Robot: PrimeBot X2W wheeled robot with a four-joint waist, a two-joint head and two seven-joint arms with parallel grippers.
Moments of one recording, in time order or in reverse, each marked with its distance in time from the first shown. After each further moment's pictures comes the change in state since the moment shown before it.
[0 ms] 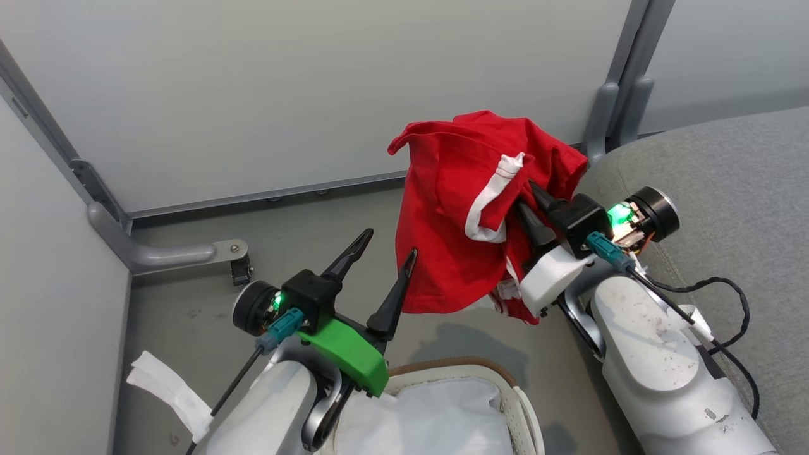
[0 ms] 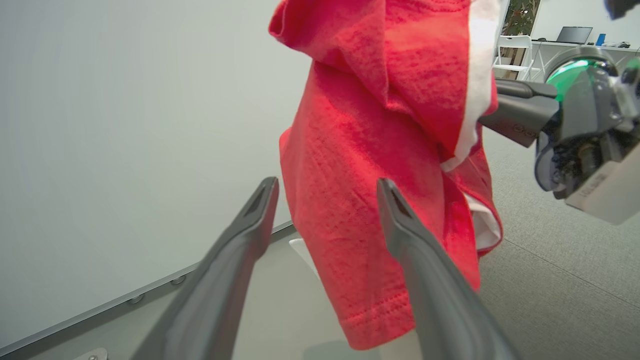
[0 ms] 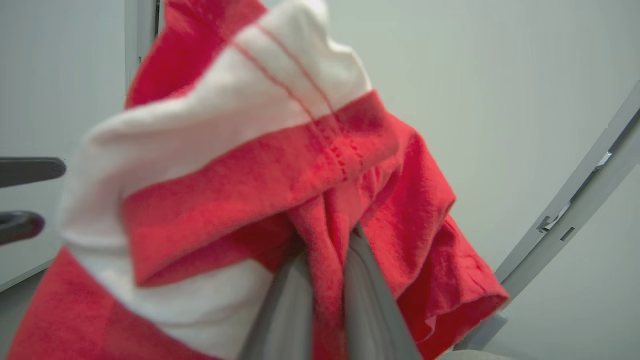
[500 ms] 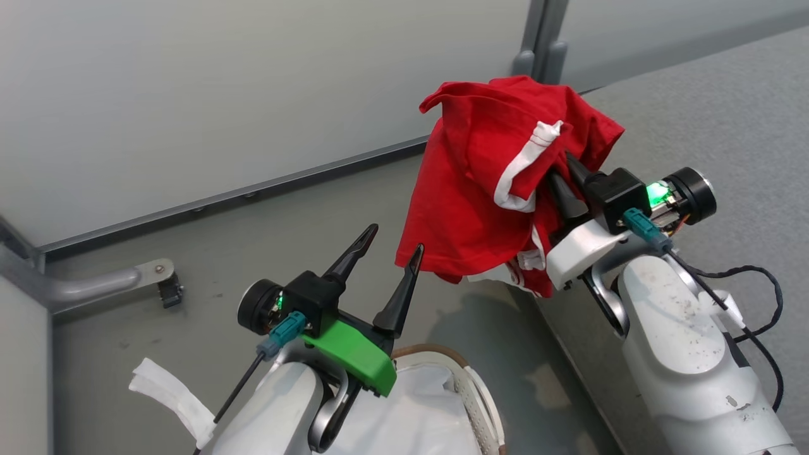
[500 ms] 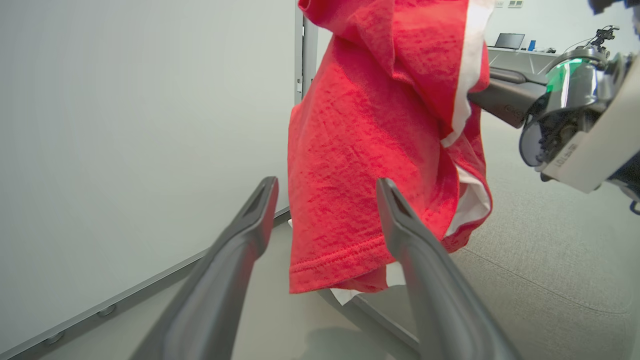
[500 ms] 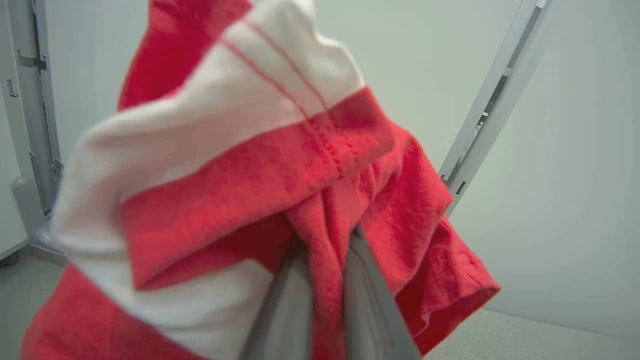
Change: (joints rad) left arm 0.028 -0.019 0.034 -0.053 0.026 0.000 -0.002; right arm -0.016 -0.003 -0.102 -0.032 -0.023 0.000 0.000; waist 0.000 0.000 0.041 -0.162
